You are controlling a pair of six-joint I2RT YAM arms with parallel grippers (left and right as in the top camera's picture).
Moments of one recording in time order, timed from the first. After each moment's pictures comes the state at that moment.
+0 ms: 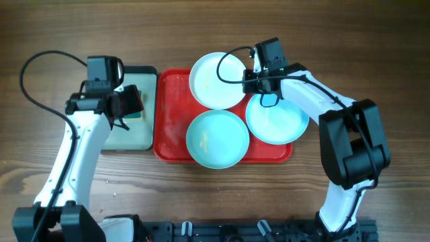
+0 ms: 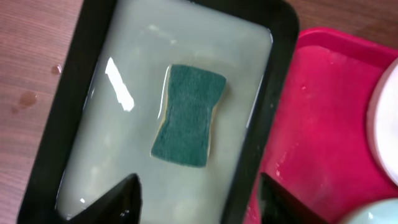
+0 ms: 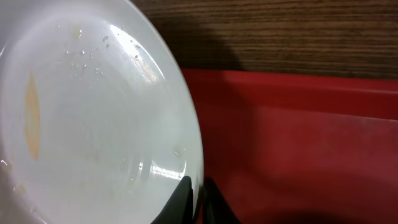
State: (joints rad) left arm 0.02 1.45 1.05 -0.71 -0.07 -0.25; right arm 0.34 2.02 1.31 -0.37 -0.16 0.34
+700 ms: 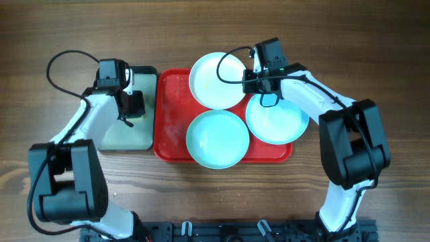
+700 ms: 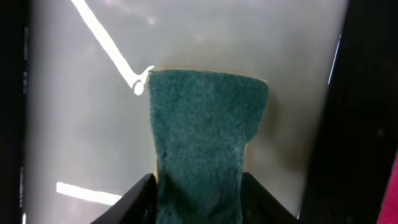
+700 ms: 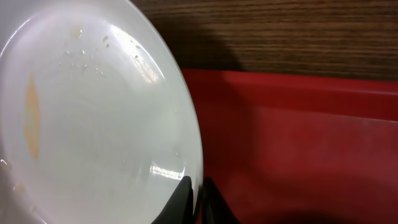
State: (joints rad) left arm 0.05 1.74 1.02 -0.51 -0.05 -0.06; right arm 0.34 2.02 1.31 -0.37 -0.16 0.33
